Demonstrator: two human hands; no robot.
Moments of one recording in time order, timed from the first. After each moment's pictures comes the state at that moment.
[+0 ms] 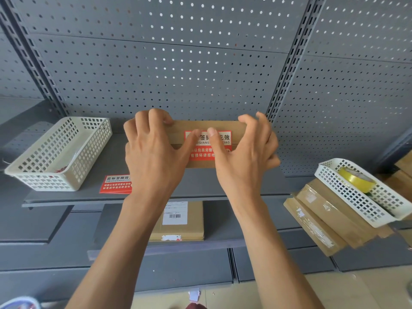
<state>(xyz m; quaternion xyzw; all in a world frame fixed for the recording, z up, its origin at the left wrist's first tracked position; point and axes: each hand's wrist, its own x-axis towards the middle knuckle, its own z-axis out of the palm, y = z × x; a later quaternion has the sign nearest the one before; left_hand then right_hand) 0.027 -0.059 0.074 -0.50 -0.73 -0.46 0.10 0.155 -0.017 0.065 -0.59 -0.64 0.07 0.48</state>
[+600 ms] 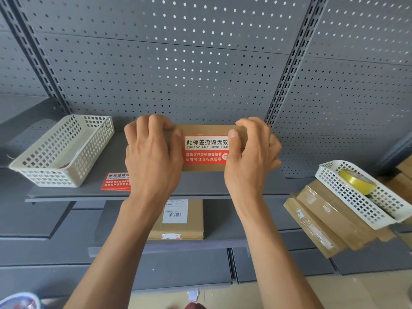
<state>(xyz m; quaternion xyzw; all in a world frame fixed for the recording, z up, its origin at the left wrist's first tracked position) 0.024 -0.068 0.066 -0.50 -0.72 -0.48 0.09 0.165 -0.014 0.055 -0.57 -0.62 0.07 0.53</state>
